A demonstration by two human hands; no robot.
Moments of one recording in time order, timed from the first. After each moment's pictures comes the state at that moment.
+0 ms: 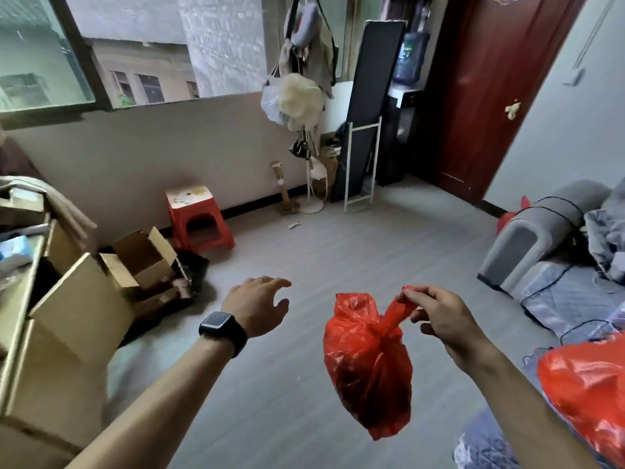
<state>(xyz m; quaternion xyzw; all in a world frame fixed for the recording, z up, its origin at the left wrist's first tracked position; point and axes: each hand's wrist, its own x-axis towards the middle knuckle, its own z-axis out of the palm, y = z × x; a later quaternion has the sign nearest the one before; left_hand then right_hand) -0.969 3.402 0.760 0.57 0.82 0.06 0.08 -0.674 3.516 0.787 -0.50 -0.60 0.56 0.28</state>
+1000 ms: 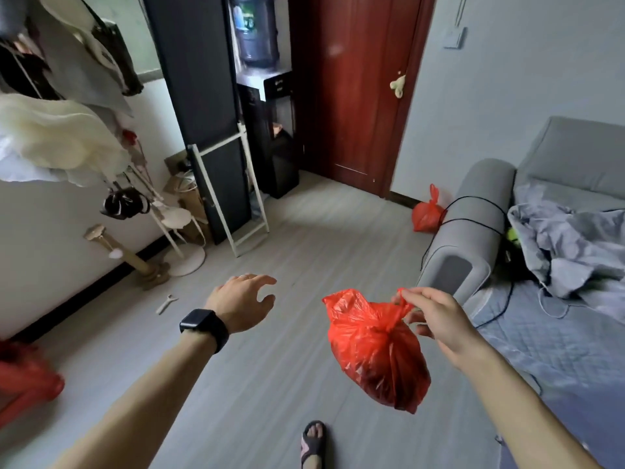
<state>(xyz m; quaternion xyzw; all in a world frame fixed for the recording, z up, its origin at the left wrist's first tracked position) -0.965 4.272 0.717 0.71 0.69 0.02 0.12 -0.628 4.269 0.724 -0.62 -0.45 0.54 0.36</state>
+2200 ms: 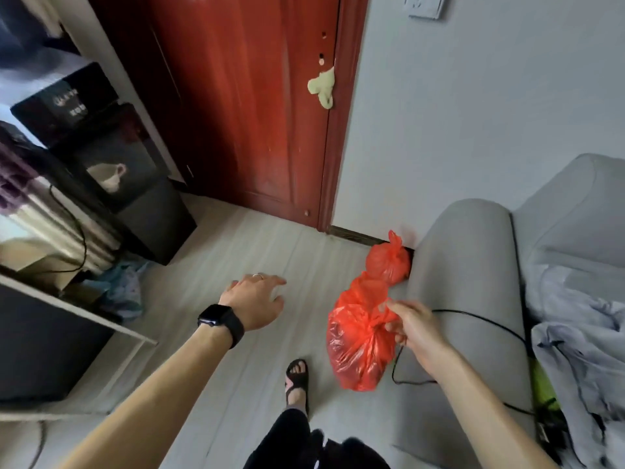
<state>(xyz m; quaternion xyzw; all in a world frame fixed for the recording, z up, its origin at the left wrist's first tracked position) -0.753 5.278 0.630 0.77 0.59 -0.09 0.25 -0.470 5.189 0.608 -0.74 -0.21 0.52 0.37</state>
